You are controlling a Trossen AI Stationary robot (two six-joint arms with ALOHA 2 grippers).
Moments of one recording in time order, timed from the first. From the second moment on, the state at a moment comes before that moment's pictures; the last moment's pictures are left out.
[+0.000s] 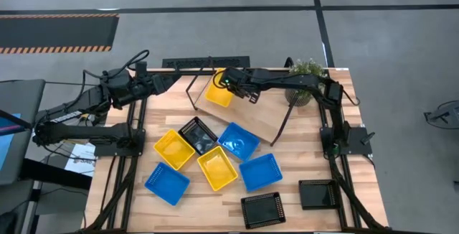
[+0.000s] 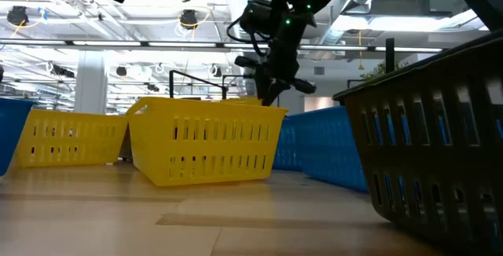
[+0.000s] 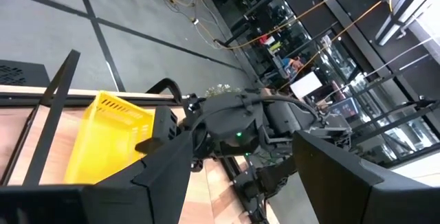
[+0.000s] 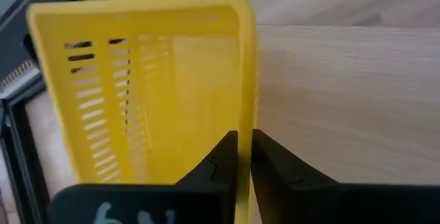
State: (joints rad) left arm 0.29 0.74 0.95 -0.35 -0.25 -0.95; right arm -0.35 2.03 1.69 -0.71 0.26 1.59
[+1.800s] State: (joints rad) left arm 0.29 0.73 0.95 -0.57 0.05 -0.88; right arm 0.23 1.97 1.66 -0.63 -0.08 0.98
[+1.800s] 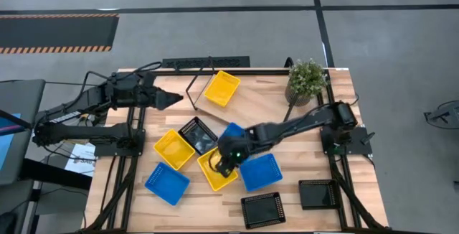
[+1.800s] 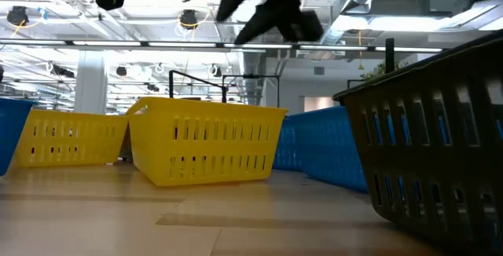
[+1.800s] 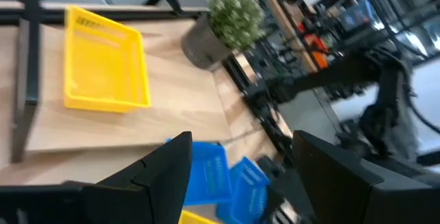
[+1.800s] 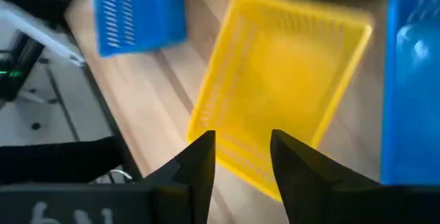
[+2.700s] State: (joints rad) left arm 0.29 0.71 0.95 -0.57 0.06 -0.90; right arm 0.23 2.05 1.66 -0.73 -0.07 1.07
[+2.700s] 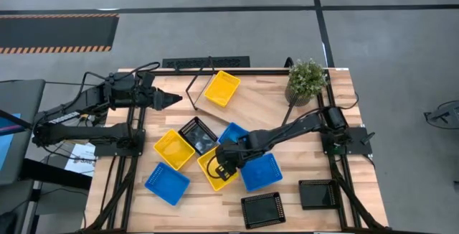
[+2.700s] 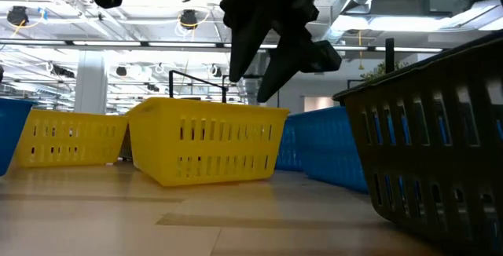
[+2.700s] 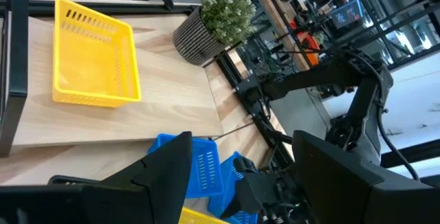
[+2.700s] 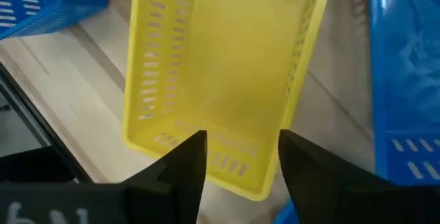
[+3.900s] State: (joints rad) left arm 0.29 0.71 0.95 -0.57 0.03 -0.90; right arm 0.20 2.05 1.66 -0.72 0.05 0.99
